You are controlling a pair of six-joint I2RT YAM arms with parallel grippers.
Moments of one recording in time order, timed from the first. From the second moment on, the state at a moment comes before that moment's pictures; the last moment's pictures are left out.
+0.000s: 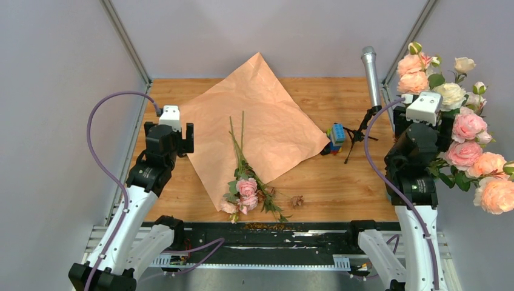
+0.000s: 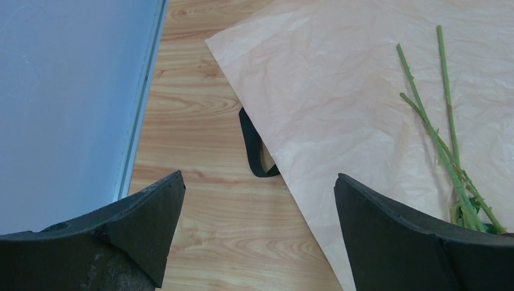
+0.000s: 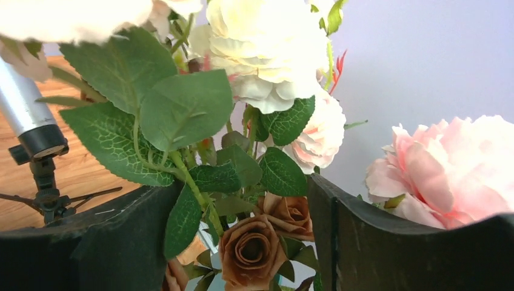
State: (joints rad) left arm -0.25 0.80 0.82 -0.43 -0.37 0.01; right arm 0.03 0.73 1.06 -0.33 0.78 -0.44
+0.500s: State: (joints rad) left arm -0.25 0.80 0.82 -0.43 -0.36 0.01; right arm 0.03 0.74 1.12 -0.33 0.62 -0.43
